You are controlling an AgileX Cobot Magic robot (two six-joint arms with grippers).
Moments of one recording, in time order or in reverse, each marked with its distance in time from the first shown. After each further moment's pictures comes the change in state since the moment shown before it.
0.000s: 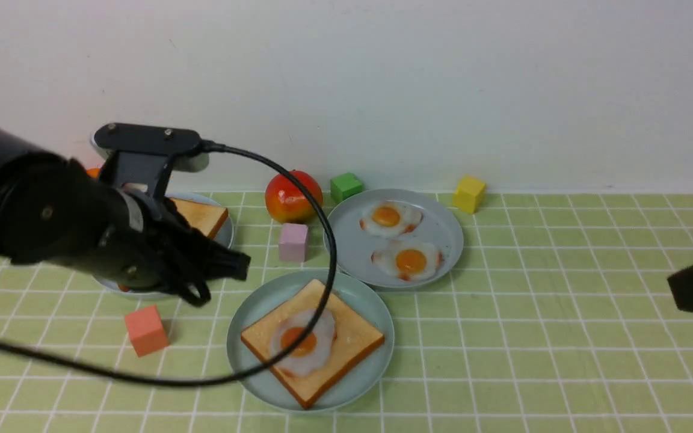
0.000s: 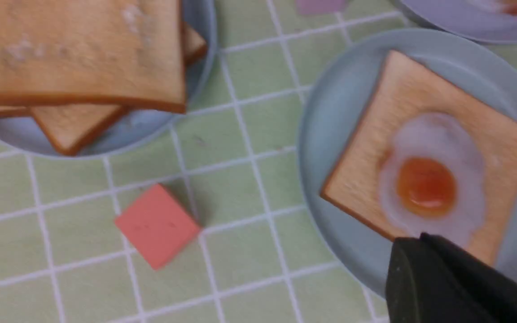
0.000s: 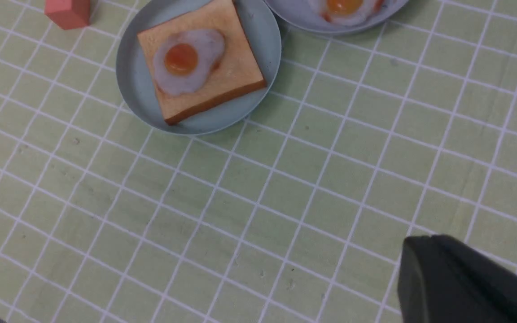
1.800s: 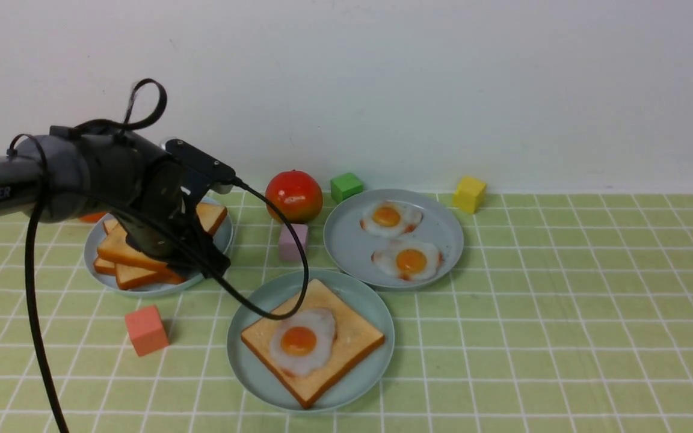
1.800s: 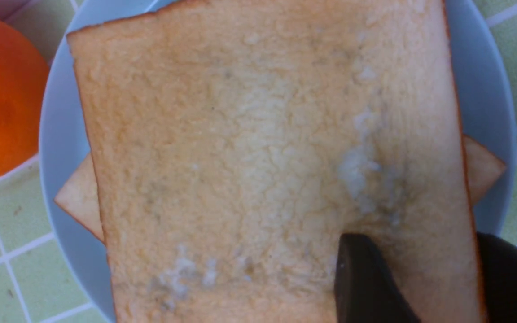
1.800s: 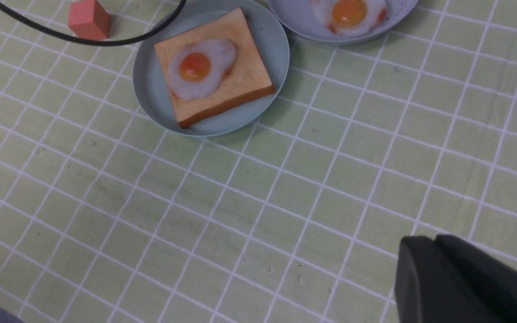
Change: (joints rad) right arm 0.001 -0.099 0.054 0.013 -0.005 0.001; left arm 0.127 0.514 -0.311 0.269 -0.028 0.196
